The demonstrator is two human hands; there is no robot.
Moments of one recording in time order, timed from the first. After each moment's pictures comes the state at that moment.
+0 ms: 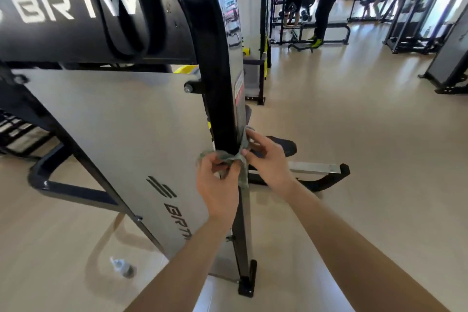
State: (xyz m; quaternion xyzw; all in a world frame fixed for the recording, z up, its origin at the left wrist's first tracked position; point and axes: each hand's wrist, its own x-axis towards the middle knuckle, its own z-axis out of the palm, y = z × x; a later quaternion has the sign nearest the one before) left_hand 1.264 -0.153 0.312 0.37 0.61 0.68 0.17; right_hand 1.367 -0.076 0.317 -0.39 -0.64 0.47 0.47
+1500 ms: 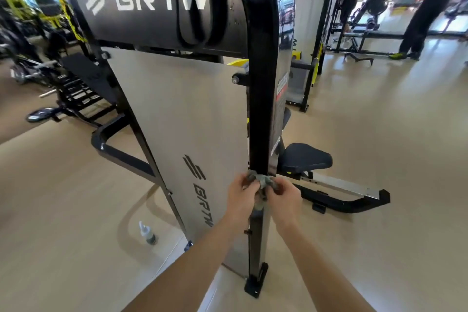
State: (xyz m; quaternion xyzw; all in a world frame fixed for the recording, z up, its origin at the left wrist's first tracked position) left_hand 1.255 -0.172 0.259 0.24 0.64 0.61 0.41; right_hand 1.350 -0.136 0.245 -0.54 -0.58 0.43 0.43
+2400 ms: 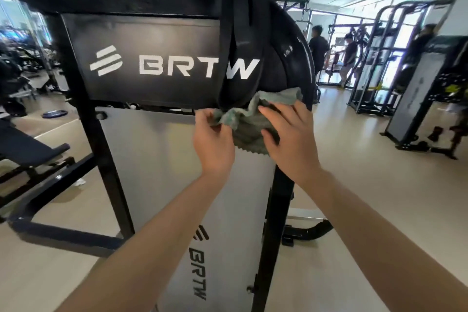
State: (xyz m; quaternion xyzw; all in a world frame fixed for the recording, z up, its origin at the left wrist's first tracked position) left_hand 1.101 -0.130 0.469 0.41 0.47 0.76 0.16; right_hand 1.262 -0.114 0.479 -0.34 -0.77 -0.24 0.49
